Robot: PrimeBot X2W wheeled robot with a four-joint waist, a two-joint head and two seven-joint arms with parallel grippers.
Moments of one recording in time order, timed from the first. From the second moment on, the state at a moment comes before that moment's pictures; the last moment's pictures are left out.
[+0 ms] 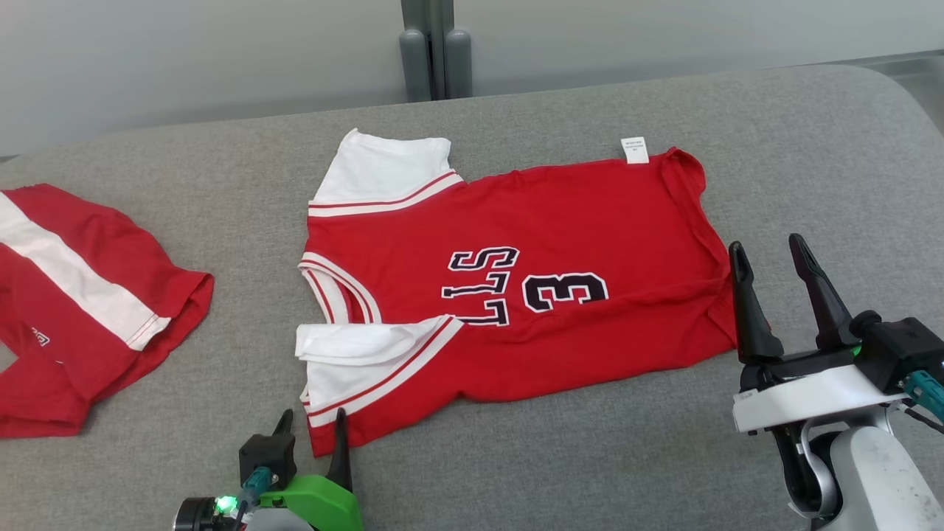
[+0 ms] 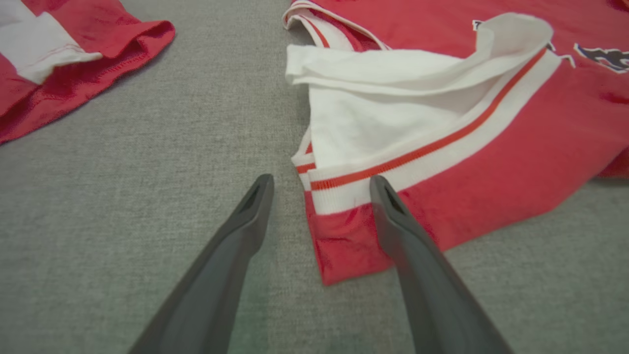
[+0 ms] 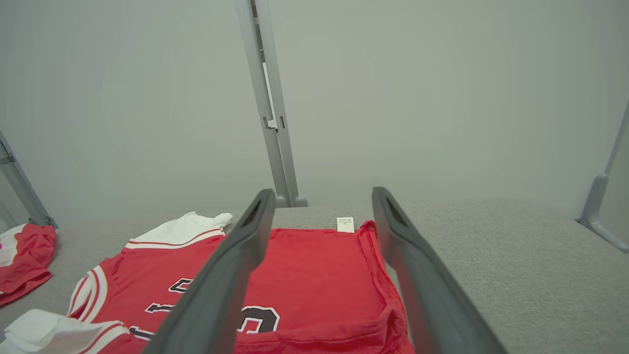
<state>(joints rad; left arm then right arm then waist) -0.16 0.05 -0.25 0.65 -0.25 0.06 -0.26 -0.12 -0.15 0.05 0.07 0.26 0.13 -0.26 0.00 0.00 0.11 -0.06</state>
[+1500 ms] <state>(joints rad) -0.17 0.05 -0.32 0.45 -0.16 0.05 -0.26 -0.39 -0.08 -0.28 0.95 0.00 0.13 -0.27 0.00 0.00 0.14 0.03</state>
